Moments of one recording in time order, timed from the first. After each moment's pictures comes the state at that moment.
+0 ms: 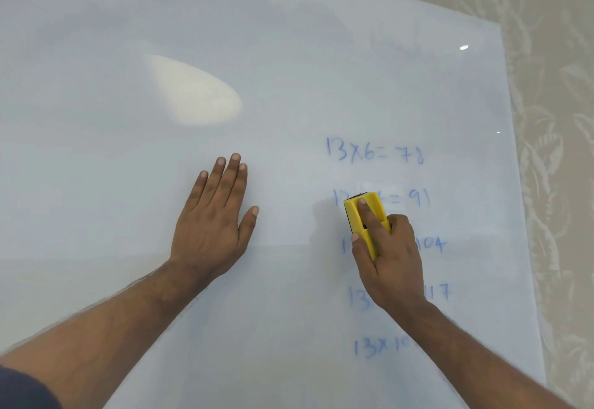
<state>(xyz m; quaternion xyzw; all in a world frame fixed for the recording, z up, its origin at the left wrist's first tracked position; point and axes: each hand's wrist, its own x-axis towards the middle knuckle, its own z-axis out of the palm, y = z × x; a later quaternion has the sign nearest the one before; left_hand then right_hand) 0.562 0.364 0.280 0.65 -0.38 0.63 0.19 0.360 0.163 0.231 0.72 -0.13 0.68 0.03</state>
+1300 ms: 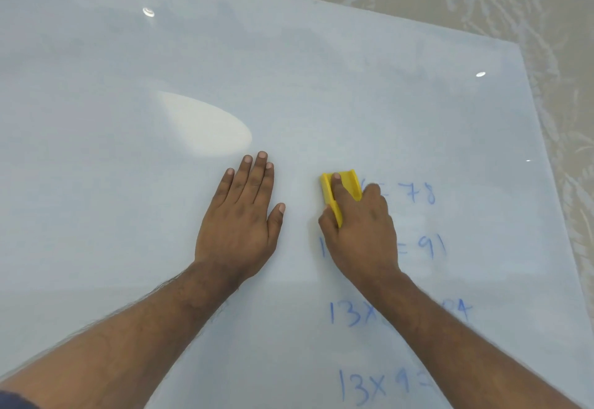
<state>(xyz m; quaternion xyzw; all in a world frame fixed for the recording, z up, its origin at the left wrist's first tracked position) 0.537 0.269 0.354 0.65 -0.34 0.66 0.18 0.406 0.129 0.351 0.72 -0.14 0.68 0.07</state>
